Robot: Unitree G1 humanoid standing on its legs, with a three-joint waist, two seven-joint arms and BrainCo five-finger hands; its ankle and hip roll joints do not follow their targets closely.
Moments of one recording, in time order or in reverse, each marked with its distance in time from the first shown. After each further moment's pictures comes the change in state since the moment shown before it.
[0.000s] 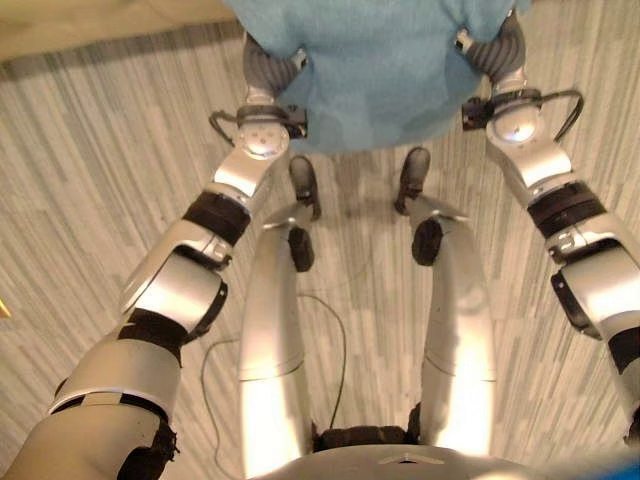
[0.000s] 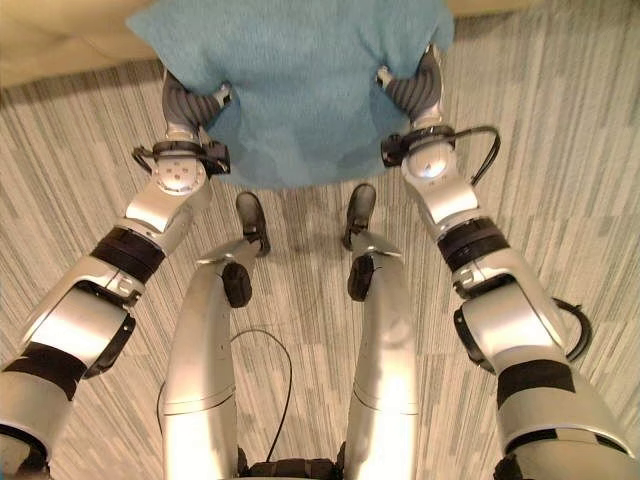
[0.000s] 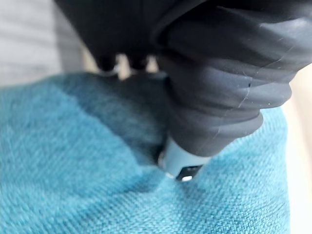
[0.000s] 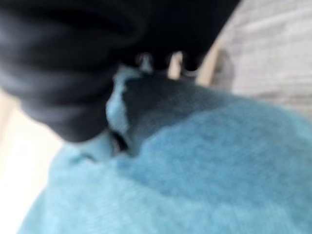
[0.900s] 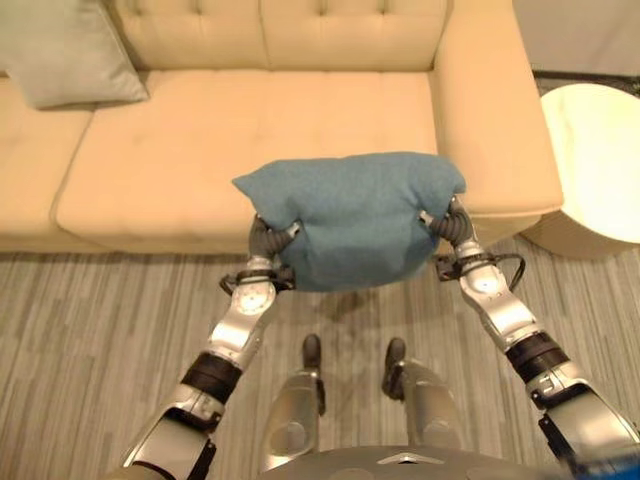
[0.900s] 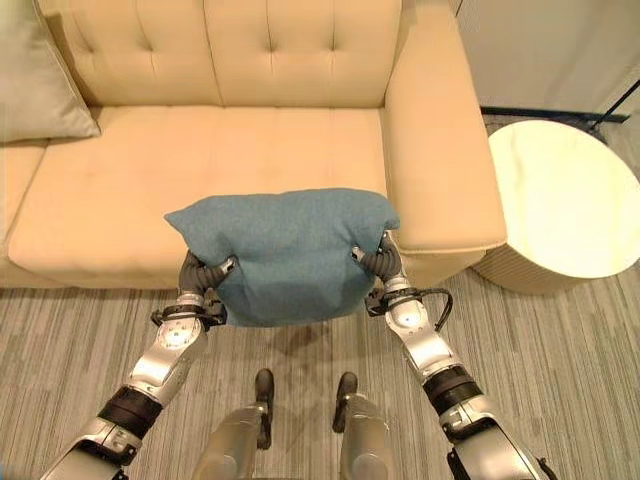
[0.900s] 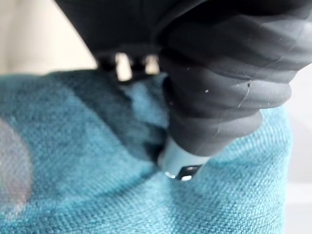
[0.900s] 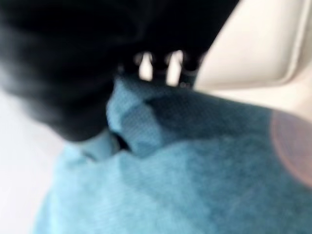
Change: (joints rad) left arm 0.780 -0.107 0.170 -0.290 0.166 -0.020 -0.156; right arm 0.699 0.131 -0.116 -0.278 -0.219 -0.024 0.158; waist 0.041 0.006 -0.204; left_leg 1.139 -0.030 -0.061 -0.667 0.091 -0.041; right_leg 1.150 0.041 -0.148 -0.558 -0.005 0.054
